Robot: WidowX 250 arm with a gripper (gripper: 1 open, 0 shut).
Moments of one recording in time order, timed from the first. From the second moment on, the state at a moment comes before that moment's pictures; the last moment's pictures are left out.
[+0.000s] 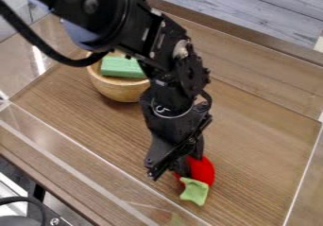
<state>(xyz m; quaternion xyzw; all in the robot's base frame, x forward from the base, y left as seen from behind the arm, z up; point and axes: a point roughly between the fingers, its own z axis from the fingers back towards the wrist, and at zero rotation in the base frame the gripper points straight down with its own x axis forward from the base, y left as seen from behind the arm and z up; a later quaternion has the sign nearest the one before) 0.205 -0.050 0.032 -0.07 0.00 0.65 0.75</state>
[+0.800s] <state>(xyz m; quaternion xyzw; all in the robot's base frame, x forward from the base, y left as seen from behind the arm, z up) 0.221 -0.058 0.046 -0.08 0.01 0.67 0.74</state>
